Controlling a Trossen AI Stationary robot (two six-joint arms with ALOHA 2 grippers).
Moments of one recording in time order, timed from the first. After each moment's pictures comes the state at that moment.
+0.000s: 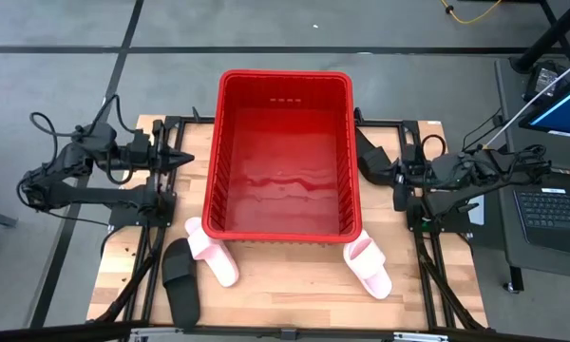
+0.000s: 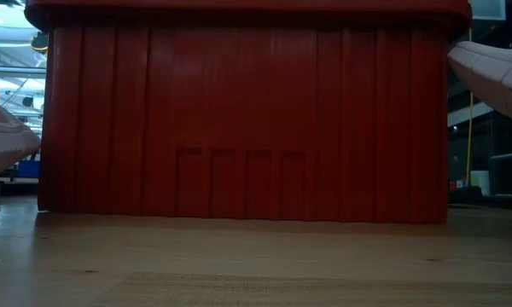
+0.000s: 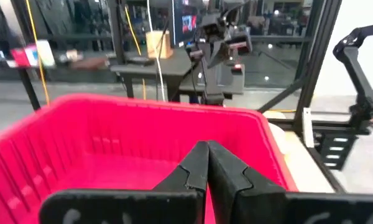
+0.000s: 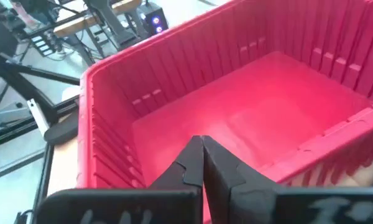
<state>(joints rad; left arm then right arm) 0.17 0.46 0.97 -0.62 0.05 -0.02 0.27 0.71 0.98 -0.70 0.46 0.51</state>
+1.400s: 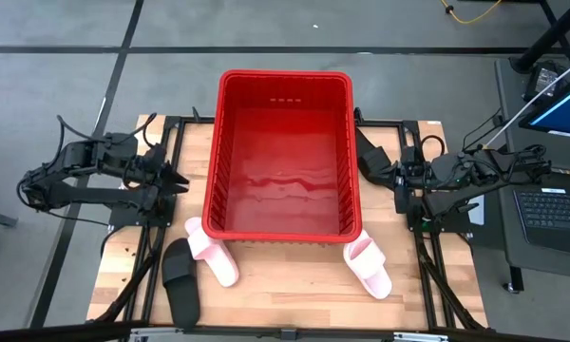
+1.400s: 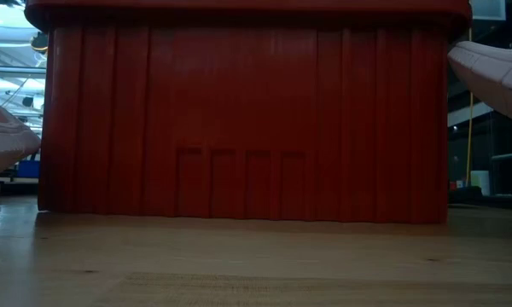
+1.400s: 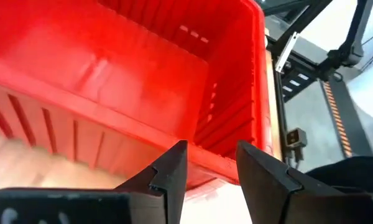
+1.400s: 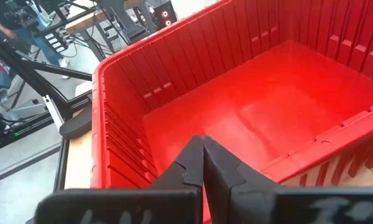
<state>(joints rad) 0.17 0.46 0.96 -1.06 0.21 -0.40 0.27 0.71 0.98 -0.70 0.41 0.55</state>
